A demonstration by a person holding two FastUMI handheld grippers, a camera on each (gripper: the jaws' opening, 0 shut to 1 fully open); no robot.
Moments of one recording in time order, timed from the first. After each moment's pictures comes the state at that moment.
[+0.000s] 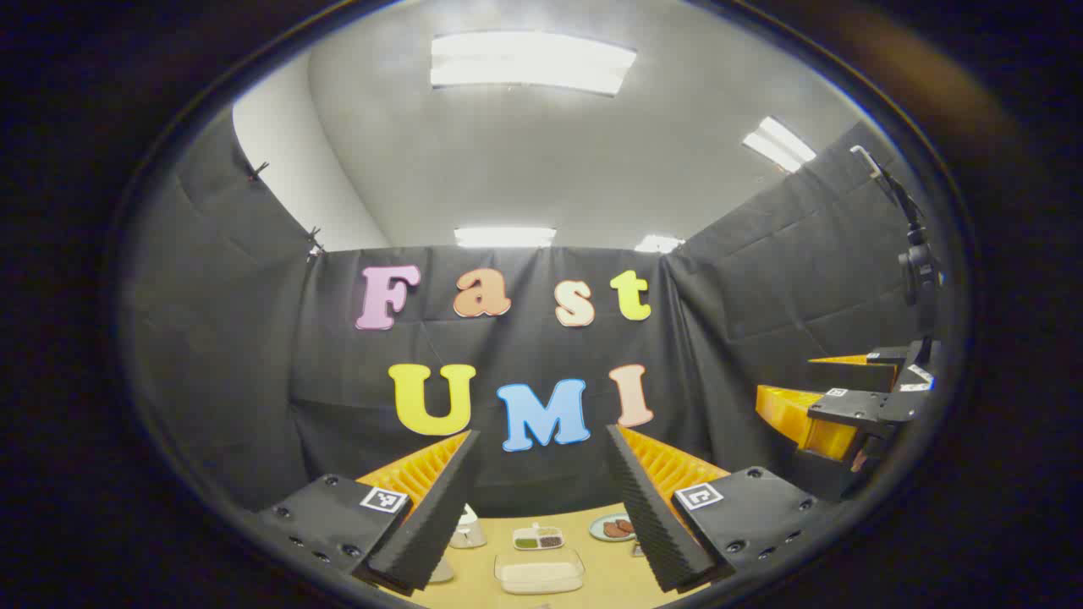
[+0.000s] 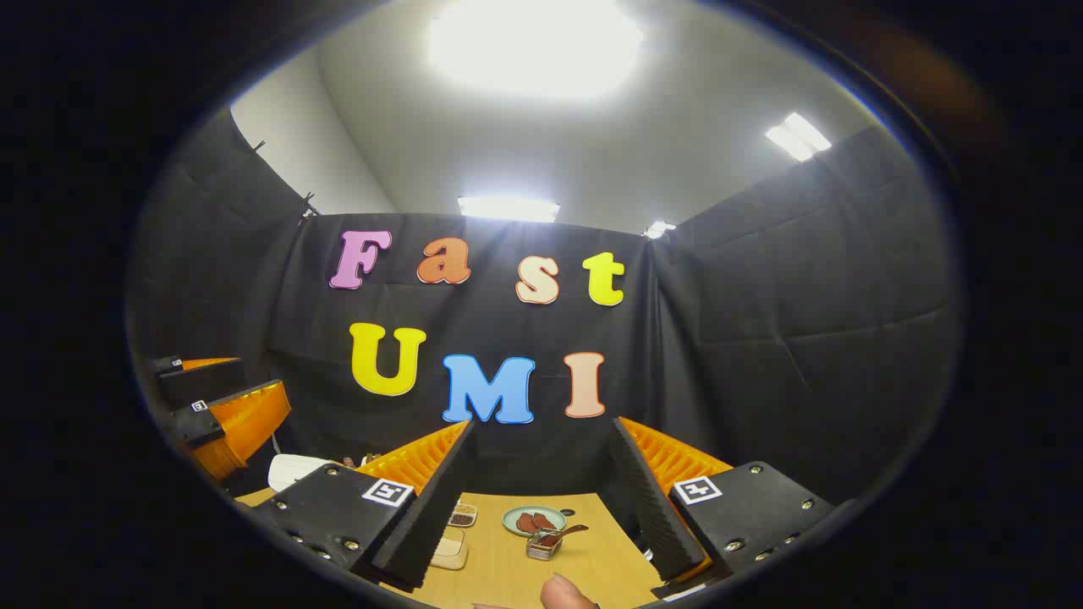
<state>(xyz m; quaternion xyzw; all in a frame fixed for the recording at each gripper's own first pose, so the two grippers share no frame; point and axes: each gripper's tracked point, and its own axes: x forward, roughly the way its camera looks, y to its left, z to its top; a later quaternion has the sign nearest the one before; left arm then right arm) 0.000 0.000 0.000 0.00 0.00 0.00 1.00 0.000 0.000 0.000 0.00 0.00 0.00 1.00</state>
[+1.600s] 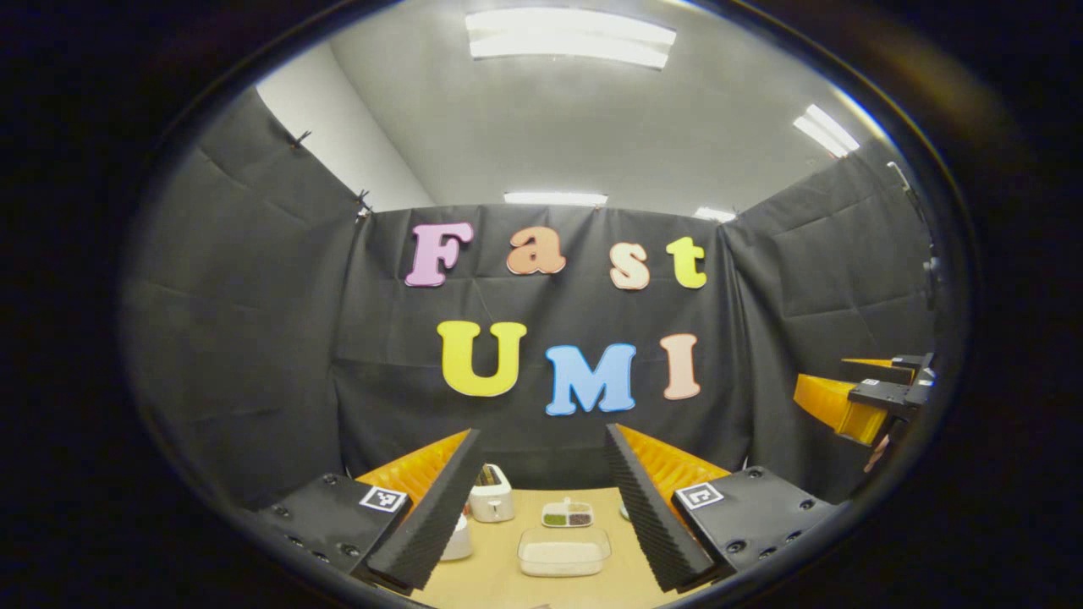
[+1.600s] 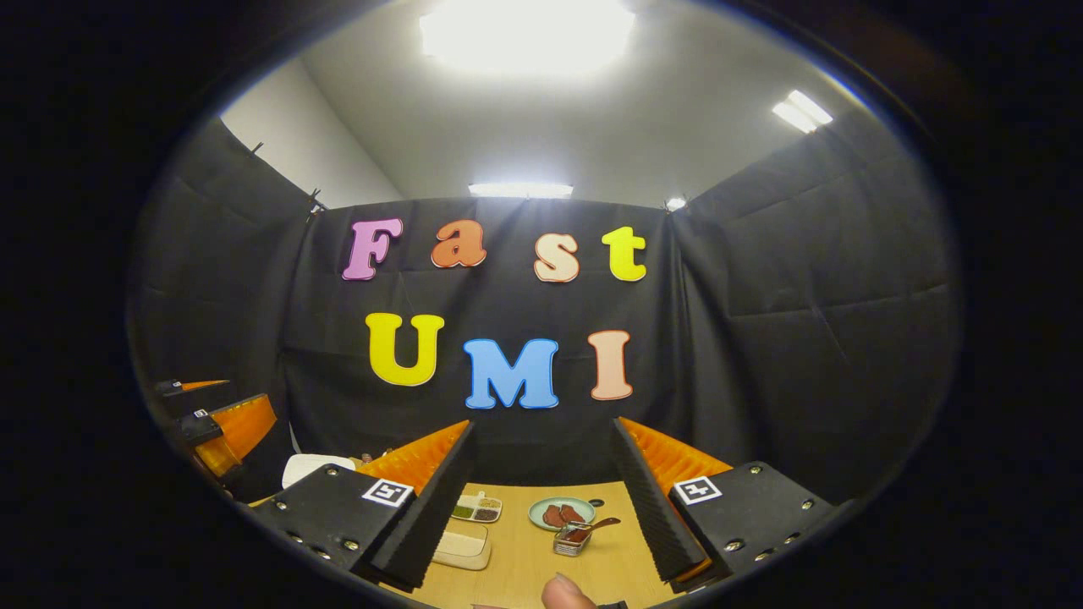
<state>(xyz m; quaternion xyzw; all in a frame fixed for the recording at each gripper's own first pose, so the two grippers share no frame) 0.012 0.075 -0.057 -0.01 0.06 0.09 0.99 0.041 0.040 -0.037 0.03 0.04 0.04 1.00</state>
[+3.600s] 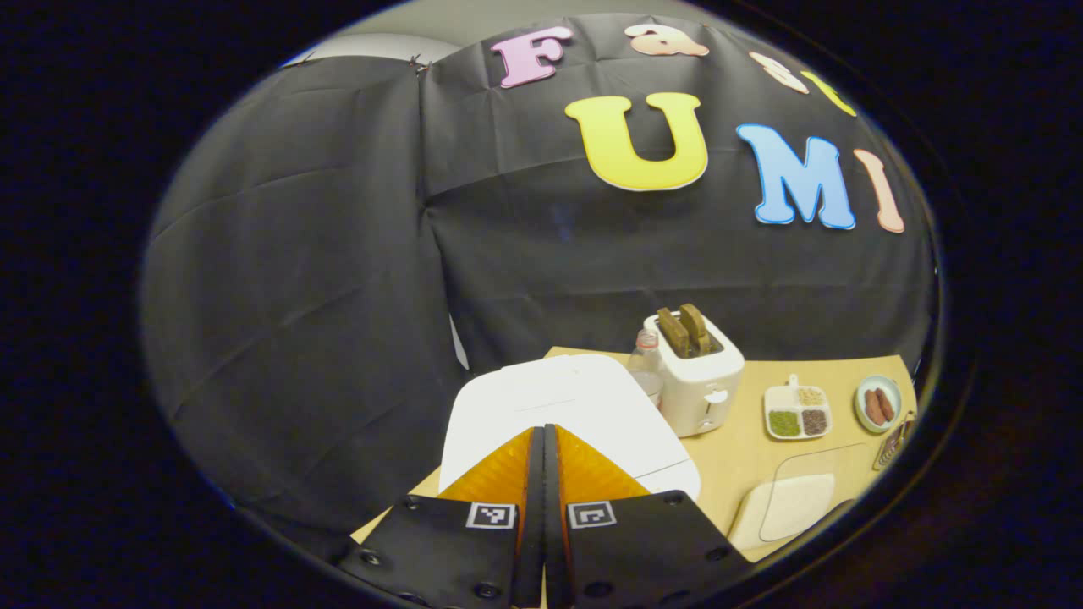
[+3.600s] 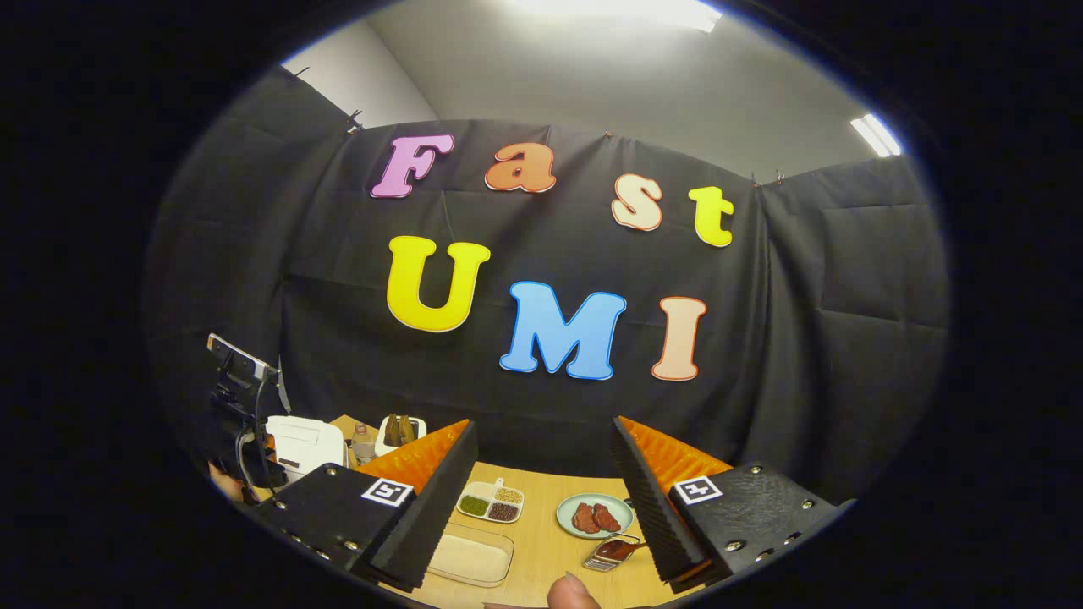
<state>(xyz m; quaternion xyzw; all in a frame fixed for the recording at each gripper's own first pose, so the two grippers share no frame) 0.163 0.388 -0.491 0.03 0.36 0.31 0.88 0.205 0.186 -0.129 -0.06 0.13 0.09 0.99</state>
